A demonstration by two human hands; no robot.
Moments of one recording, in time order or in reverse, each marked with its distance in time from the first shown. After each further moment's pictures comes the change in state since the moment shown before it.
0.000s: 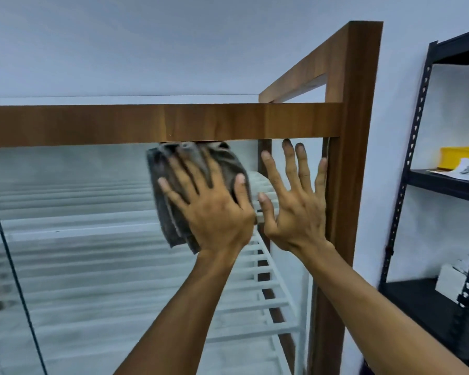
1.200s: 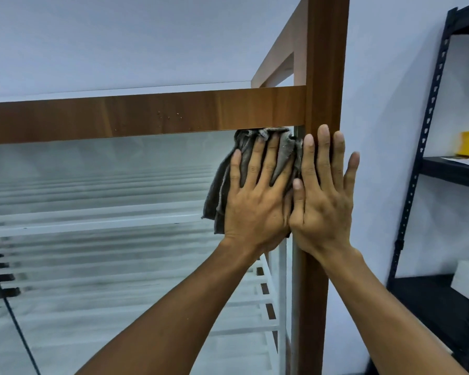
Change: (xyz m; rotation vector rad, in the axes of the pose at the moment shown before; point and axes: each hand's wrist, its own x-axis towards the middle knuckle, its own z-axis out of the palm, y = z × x) left_hand -0.030 0.081 0.036 -0.004 -0.142 0.607; right_hand -0.022 0.072 -0.028 0.123 0.141 0.109
